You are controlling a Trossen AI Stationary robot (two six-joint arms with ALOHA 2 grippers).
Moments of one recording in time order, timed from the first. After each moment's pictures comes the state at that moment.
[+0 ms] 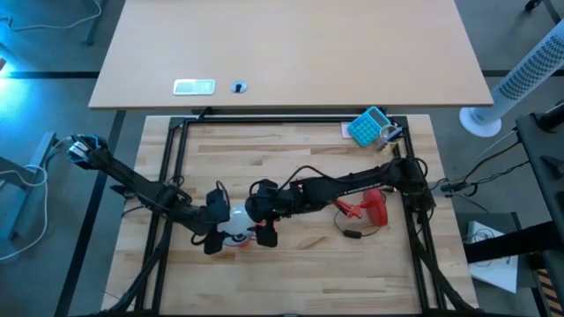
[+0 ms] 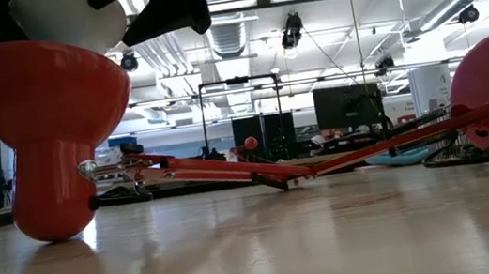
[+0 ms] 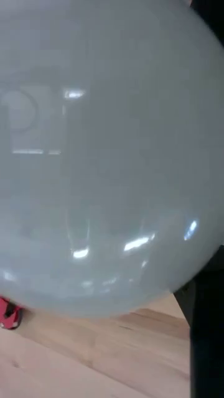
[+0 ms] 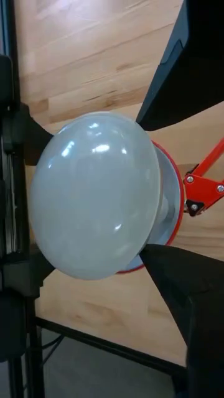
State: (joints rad) left arm -0.51 1.11 0.74 -0.49 -0.33 -0.53; right arm 0.21 2.03 1.86 -0.51 0.06 0.18
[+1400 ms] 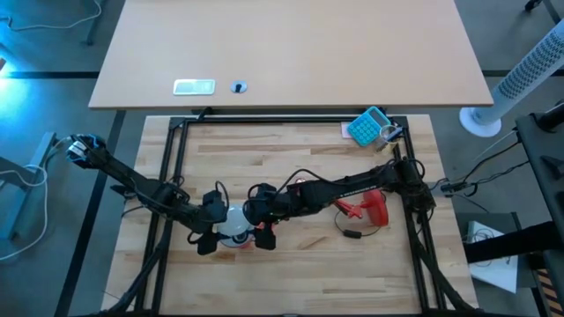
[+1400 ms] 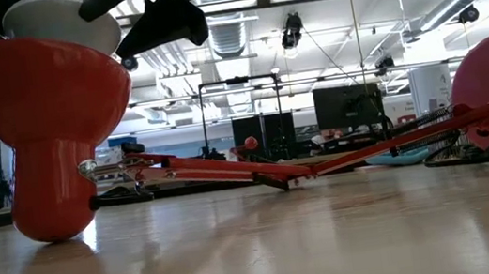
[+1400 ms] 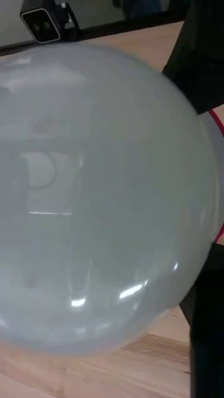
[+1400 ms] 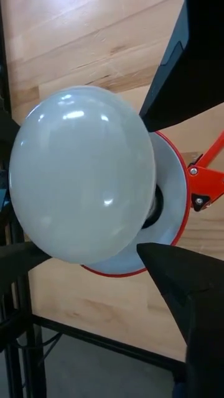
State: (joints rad) left arm -0.51 1.07 0.76 -0.59 -0.21 -0.56; right arm 0.21 2.07 1.86 -0.49 0.04 0.21
